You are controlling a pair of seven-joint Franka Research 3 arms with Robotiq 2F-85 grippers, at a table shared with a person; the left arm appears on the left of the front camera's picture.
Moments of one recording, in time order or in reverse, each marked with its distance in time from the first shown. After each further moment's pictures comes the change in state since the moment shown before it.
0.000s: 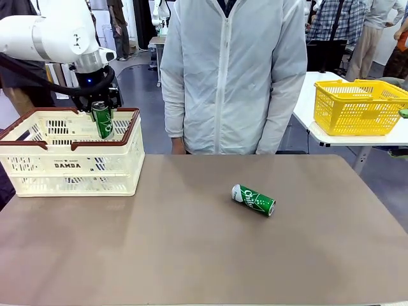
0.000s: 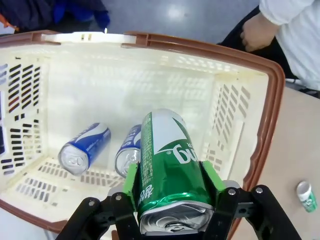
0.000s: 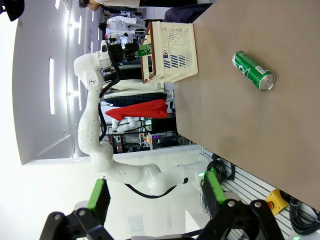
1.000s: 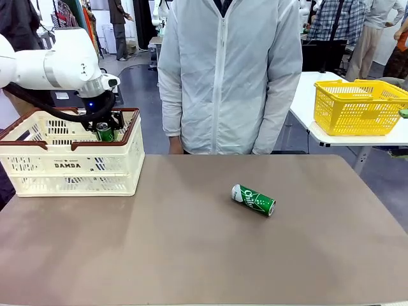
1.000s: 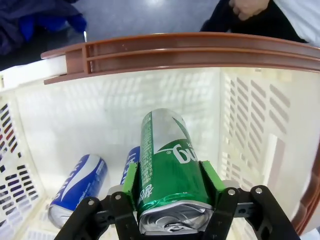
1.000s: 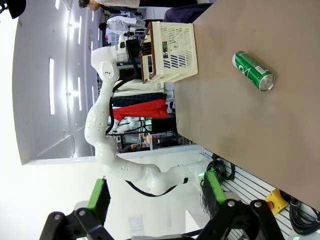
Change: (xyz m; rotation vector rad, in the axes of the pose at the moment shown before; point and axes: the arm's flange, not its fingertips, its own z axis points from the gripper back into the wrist) left arm 0.014 0.014 -0.088 -0.054 0.083 -0.212; right arm 0.000 0.000 0.000 0.000 0.000 0.000
